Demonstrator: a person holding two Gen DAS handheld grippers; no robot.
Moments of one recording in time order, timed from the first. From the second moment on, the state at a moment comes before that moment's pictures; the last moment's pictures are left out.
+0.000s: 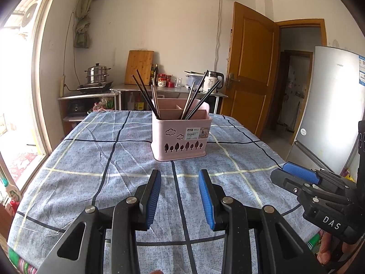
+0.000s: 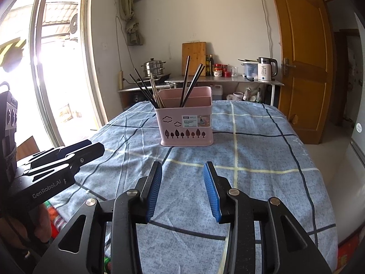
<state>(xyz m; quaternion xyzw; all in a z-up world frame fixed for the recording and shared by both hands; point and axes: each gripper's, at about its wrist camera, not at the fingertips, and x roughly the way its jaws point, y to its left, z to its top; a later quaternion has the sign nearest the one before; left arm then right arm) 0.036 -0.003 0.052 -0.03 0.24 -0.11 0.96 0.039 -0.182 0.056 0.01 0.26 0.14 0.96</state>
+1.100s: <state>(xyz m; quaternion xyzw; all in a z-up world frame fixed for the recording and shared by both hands) 0.035 -0.007 0.046 -0.02 0.25 -0.11 0.96 0.039 -0.180 0.056 0.01 0.25 0.13 0.96</state>
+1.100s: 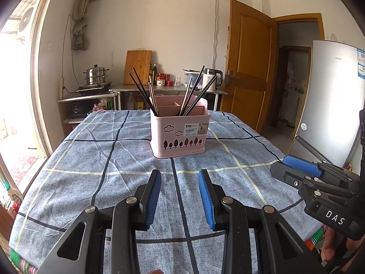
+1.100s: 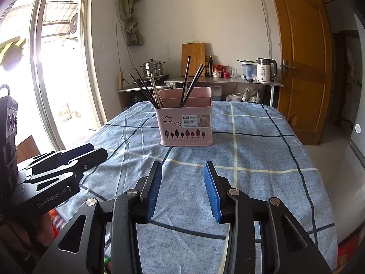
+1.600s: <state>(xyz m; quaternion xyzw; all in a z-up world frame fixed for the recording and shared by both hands) 0.035 -0.007 0.046 -0.02 0.25 -0.12 0.96 0.039 -0.179 0.056 0.01 0.26 0.13 0.96</state>
